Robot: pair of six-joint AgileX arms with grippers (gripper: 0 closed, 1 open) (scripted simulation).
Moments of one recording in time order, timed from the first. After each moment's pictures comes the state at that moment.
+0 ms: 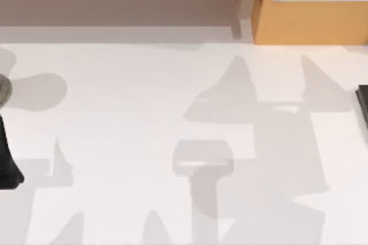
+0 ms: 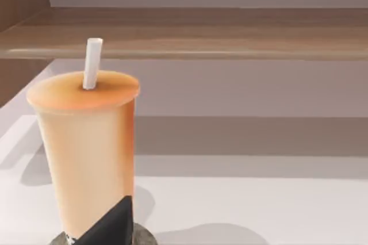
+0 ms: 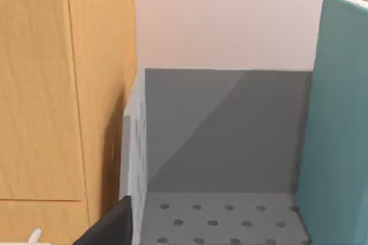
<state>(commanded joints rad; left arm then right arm) 0.00 0.00 0.00 0.00 0.00 0.00 -0.37 1.60 1.13 0.46 -0.35 -0.01</state>
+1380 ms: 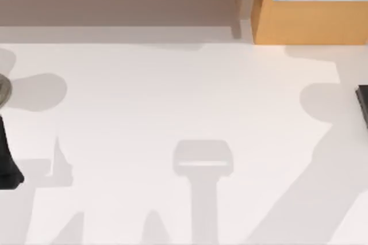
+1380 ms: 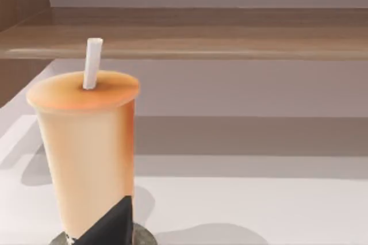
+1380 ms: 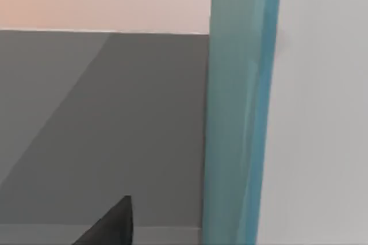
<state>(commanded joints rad) 0.00 0.00 0.00 0.00 0.00 0.00 -0.45 2.13 1.60 0.54 -0.42 -0.01</state>
